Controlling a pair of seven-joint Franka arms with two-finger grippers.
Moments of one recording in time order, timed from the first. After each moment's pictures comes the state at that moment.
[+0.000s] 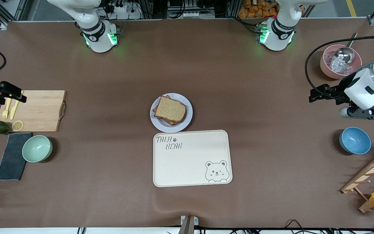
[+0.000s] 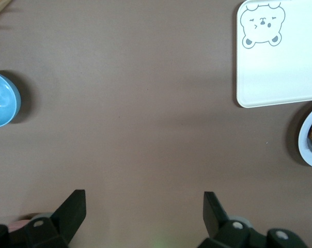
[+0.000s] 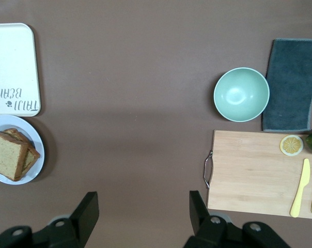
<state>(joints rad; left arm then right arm) -0.06 0.18 -0.05 -1.46 -0.09 1.52 -0.04 -0.10 0.09 -0.01 -1.49 0.09 1.54 -0.16</state>
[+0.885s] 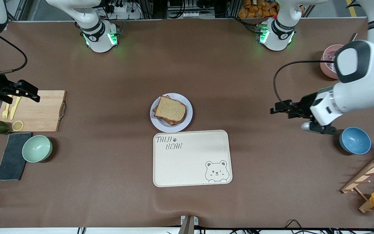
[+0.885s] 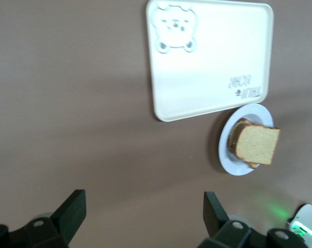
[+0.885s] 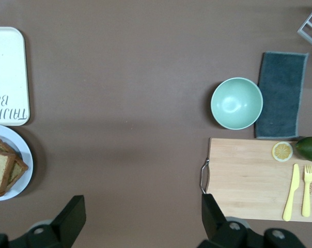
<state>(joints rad) -0.07 0.20 -0.10 -1.80 -0.50 1.91 0.10 -0.01 0.05 0.00 -1.58 0.00 1.65 -0.06</state>
